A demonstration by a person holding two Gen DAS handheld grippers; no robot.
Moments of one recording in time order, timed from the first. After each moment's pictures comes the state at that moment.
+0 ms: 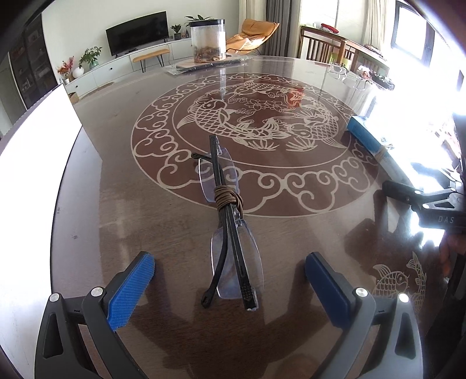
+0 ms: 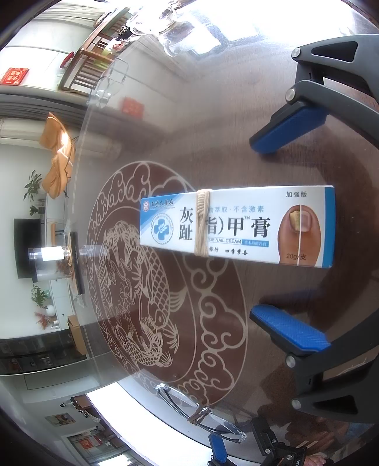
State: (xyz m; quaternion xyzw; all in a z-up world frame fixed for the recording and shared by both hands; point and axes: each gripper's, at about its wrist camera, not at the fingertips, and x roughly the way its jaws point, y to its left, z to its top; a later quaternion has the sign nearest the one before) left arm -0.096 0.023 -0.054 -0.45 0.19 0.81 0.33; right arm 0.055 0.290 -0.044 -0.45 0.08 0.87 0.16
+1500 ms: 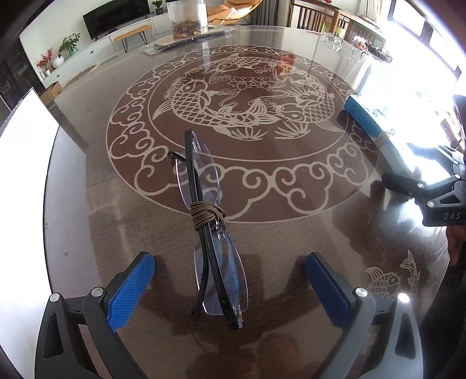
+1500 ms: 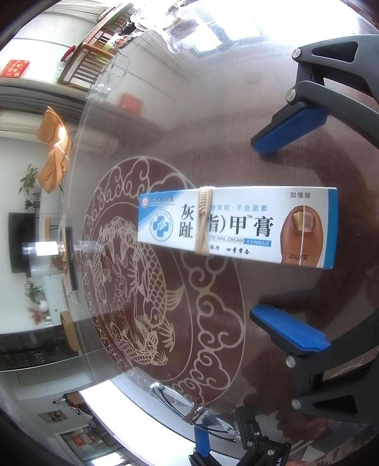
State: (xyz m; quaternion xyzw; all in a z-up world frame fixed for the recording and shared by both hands) left arm -0.109 0.050 -0.049 -0.52 0.25 0.75 0.34; right arm 0.029 0.300 -0.040 -0.52 0.08 0.84 0.12
